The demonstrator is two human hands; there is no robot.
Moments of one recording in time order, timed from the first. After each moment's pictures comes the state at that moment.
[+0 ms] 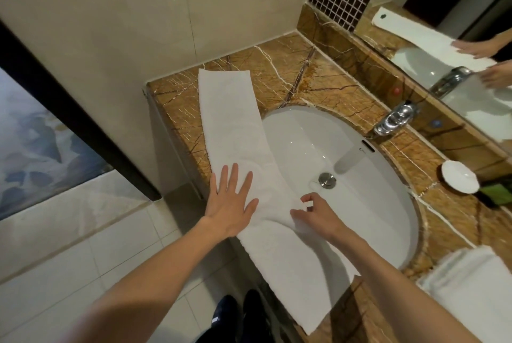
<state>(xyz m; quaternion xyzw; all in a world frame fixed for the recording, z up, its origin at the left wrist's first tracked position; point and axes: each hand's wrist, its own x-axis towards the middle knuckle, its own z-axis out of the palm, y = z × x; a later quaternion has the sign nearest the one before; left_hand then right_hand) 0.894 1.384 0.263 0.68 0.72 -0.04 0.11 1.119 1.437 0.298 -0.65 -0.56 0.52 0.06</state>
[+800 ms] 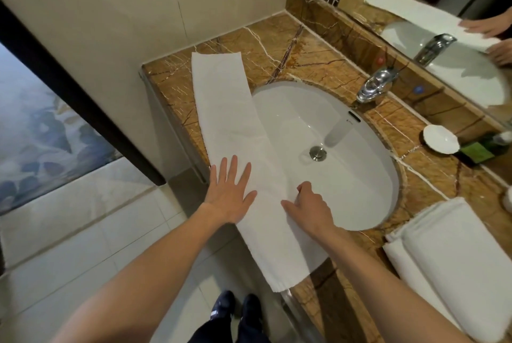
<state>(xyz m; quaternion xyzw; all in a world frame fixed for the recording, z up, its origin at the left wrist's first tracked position) 0.940 1.333 0.278 0.69 0.71 -0.10 0.15 1.146 1.363 0.297 -0.66 -0.68 0.32 -0.01</state>
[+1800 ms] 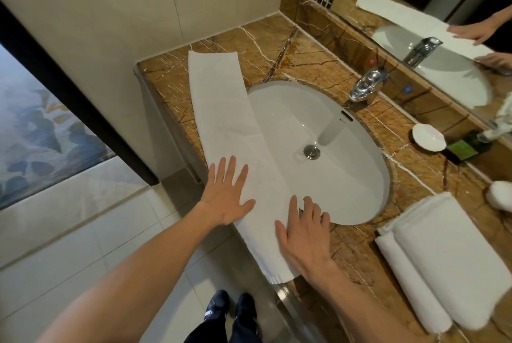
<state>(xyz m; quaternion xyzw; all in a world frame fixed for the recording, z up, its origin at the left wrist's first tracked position) 0.938 1.324 0.282 0.72 0.67 -0.12 0.14 1.155 1.291 0.293 -0.61 -0.79 0.03 -0.07</state>
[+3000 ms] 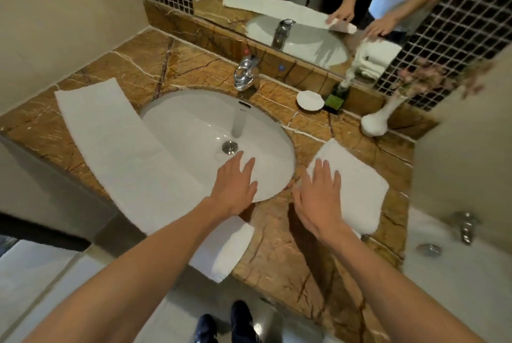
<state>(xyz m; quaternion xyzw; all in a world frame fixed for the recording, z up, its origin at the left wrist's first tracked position) 1.111 1.365 0.328 0.83 0.52 0.04 0.18 1.299 1.291 0.360 -0.77 -0.64 0.00 -0.04</state>
